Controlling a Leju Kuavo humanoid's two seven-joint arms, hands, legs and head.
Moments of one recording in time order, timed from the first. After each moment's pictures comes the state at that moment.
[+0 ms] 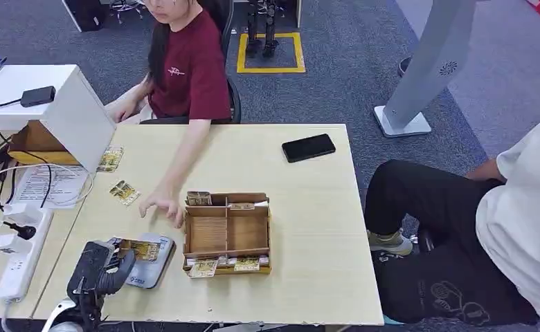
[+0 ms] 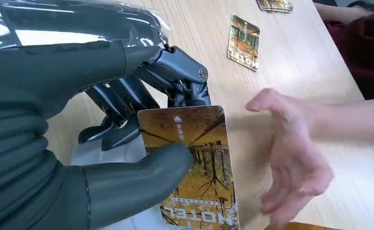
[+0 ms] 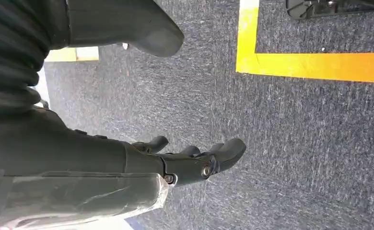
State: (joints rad) left arm 0.15 0.13 0.10 -1.51 -0.21 -0.04 -0.16; right arm -0.02 0.21 -1.20 -0.25 1.49 -0.31 -0.26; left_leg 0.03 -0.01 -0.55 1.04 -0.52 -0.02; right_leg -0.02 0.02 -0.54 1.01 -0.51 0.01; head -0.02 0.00
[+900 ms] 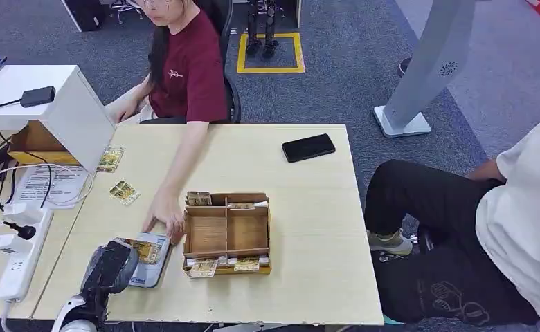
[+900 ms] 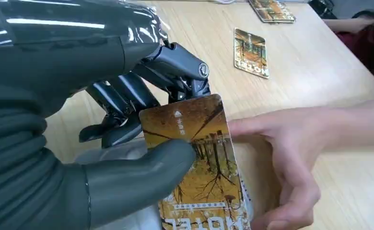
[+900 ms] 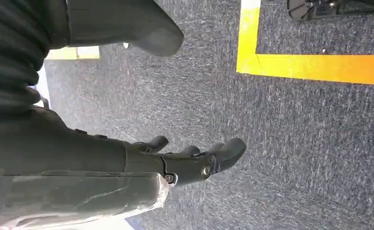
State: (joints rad) left arm 0.12 0.13 0.05 -1.47 -0.45 0.09 -0.12; right arm -0.02 0.21 -1.20 -0.26 1.51 -0.30 -0.25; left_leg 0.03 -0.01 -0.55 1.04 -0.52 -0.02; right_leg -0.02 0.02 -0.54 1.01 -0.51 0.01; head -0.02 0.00
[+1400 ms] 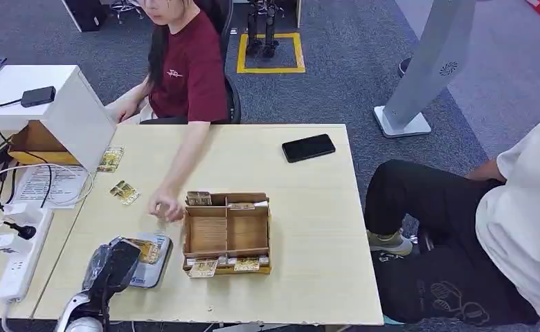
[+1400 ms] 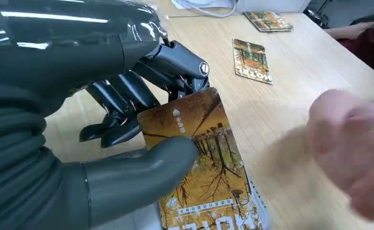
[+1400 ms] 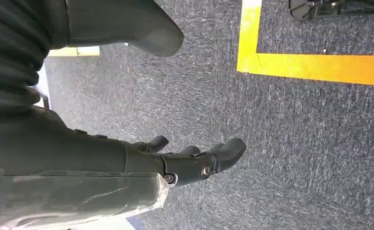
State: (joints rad) left arm 0.10 0.13 0.04 -1.42 -0.58 0.15 -0.10; right arm -0.02 0.21 -1.20 -0.26 1.52 -0.30 -0.25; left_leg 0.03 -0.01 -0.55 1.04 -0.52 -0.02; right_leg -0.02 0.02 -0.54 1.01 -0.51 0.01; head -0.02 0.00
